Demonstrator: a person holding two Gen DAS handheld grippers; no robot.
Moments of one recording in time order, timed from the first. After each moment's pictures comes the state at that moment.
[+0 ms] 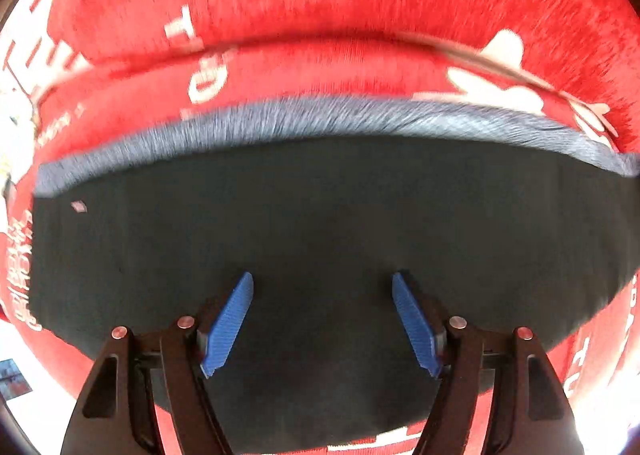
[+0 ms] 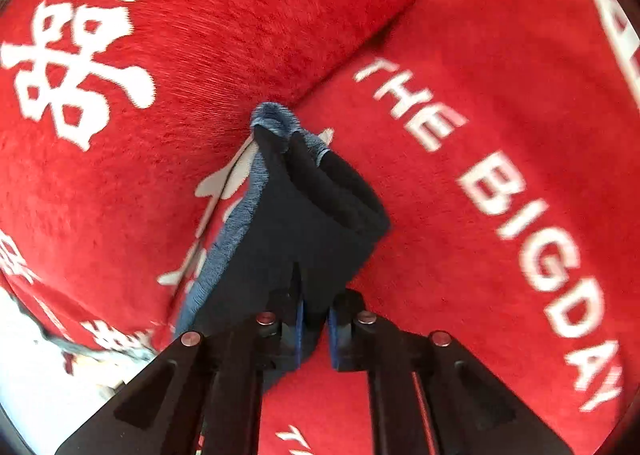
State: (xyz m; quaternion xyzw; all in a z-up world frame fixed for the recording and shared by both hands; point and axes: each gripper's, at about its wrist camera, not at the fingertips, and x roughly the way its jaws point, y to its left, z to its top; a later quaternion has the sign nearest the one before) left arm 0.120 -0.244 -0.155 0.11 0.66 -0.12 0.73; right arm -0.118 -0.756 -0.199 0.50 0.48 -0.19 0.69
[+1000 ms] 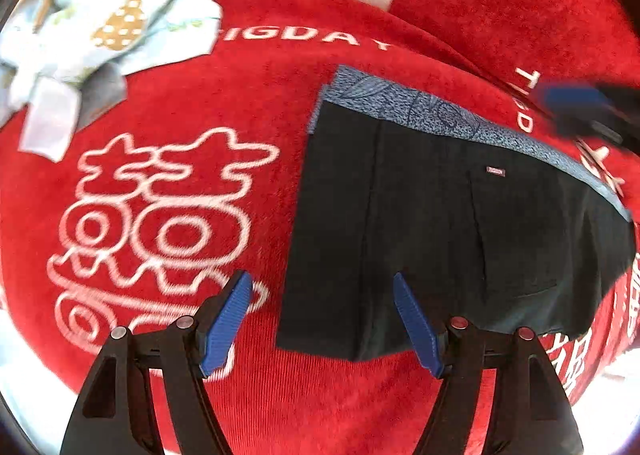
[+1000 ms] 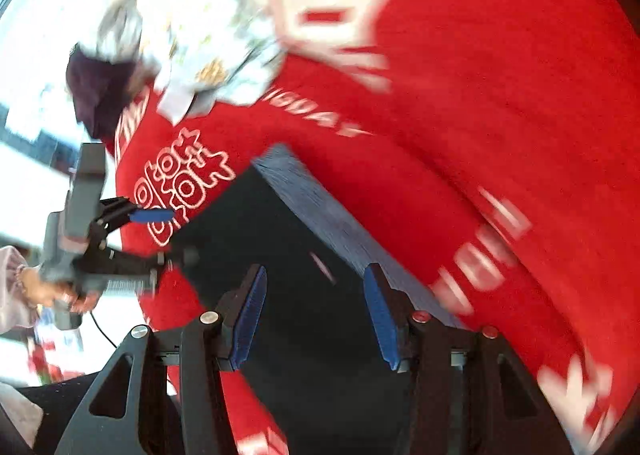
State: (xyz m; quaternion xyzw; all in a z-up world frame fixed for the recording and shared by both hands) left arm 0.183 0.111 -0.148 0.02 0.64 -0.14 0.75; right arm 0.262 -0.139 -0.170 -0.06 0.62 0.30 0.72
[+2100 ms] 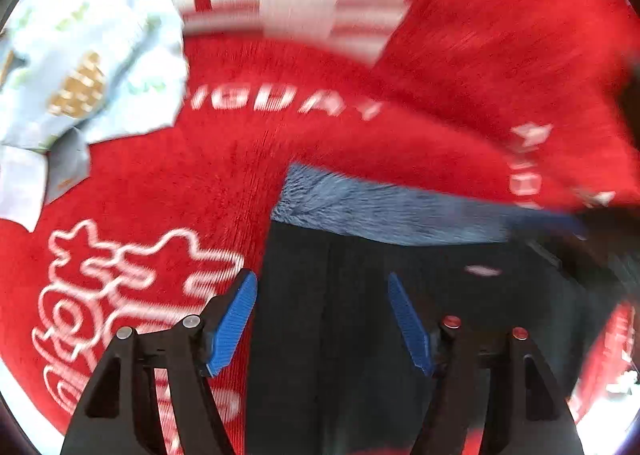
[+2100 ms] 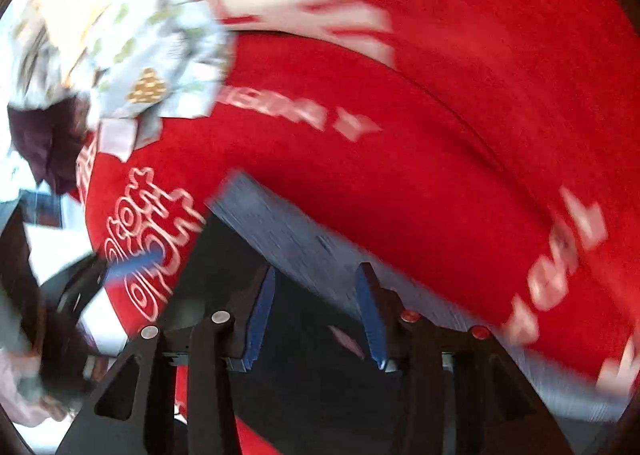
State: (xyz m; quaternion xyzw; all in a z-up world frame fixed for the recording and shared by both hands) left arm 0.219 0.079 -0.172 0.02 0.62 -0.11 0.78; right arm 0.248 -0.143 -0.234 0.06 0.69 0.15 0.70
